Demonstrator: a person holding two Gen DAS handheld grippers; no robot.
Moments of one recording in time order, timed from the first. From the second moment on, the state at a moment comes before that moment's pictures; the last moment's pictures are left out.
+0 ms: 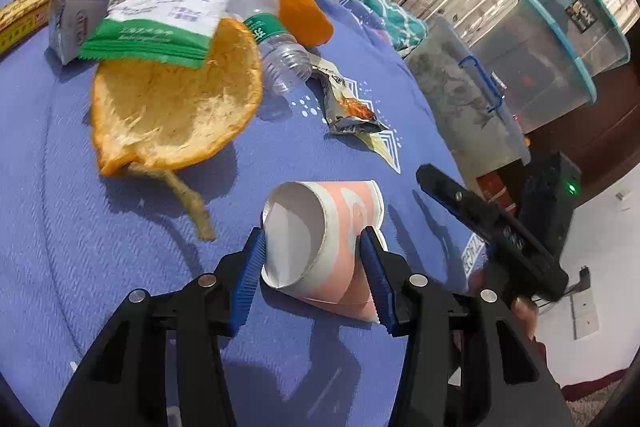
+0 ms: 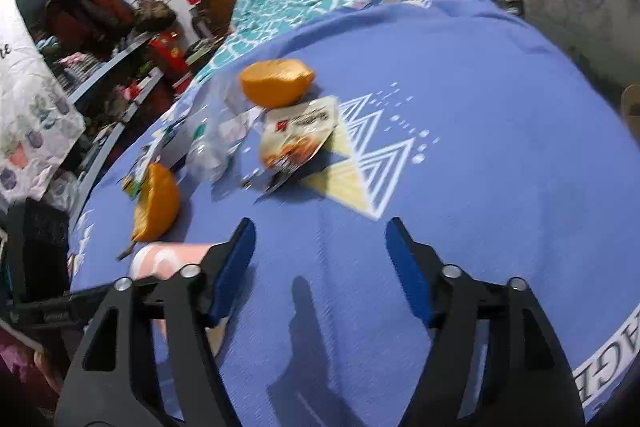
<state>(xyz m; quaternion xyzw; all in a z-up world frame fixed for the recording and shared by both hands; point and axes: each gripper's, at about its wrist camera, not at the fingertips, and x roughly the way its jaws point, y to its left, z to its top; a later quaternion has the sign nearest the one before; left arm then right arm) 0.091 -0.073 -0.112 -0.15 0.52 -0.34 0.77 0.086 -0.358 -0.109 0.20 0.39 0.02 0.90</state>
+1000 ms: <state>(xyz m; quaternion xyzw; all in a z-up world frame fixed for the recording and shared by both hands) 0.083 -0.060 -0.114 -0.17 0.49 -0.37 0.77 0.096 -0.348 -0.124 0.18 0.40 0.00 0.90</state>
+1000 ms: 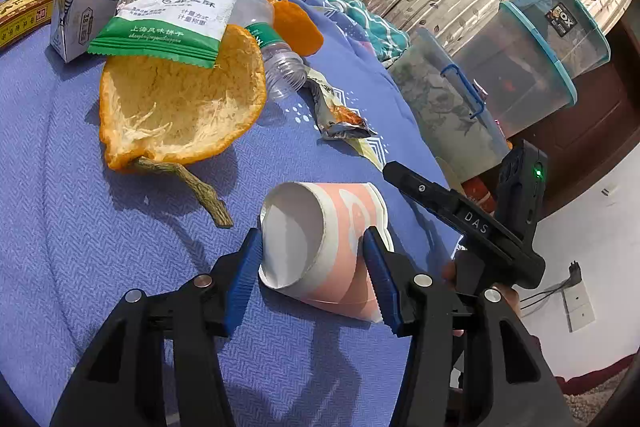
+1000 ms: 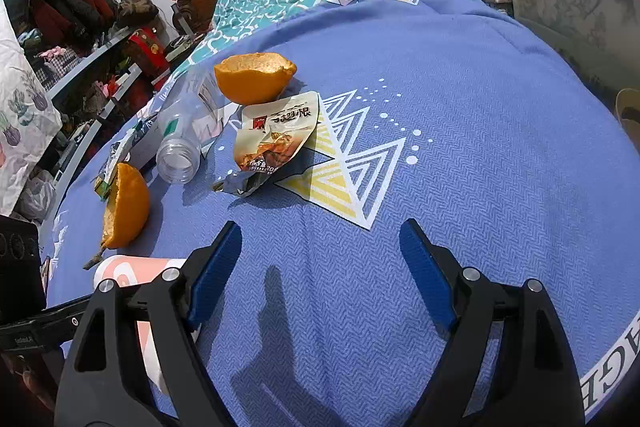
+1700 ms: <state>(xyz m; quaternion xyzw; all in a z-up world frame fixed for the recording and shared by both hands) 0.083 -0.058 -0.113 -0.16 0.49 -0.37 0.78 0.175 -0.308 -0.121 0.09 0.43 0.03 0.90</state>
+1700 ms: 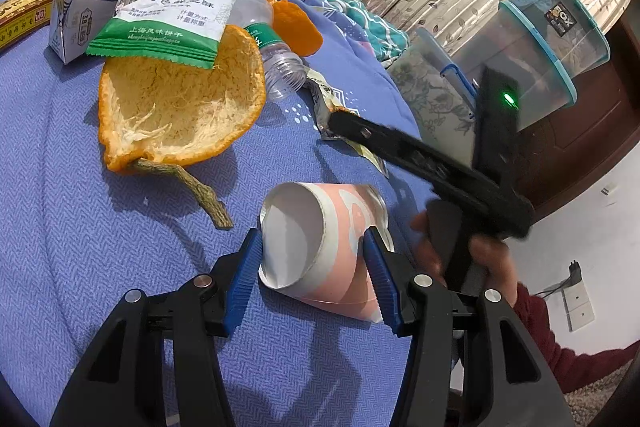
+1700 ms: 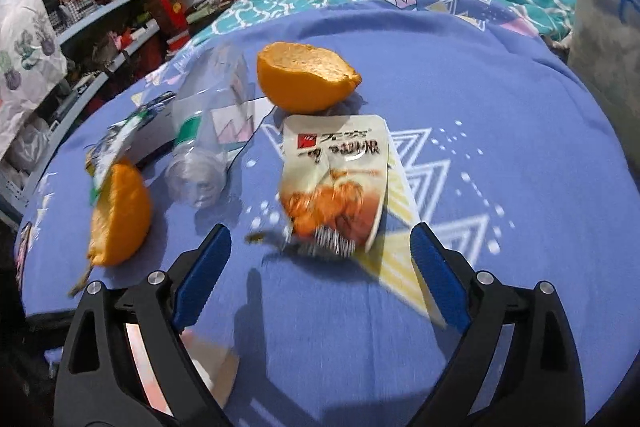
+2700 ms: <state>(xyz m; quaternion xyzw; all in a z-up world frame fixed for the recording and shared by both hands) 0.105 -0.196 -0.107 -0.11 0.52 -0.41 0.74 -0.006 -0.413 -0.119 0.16 0.40 -0.05 0.90</state>
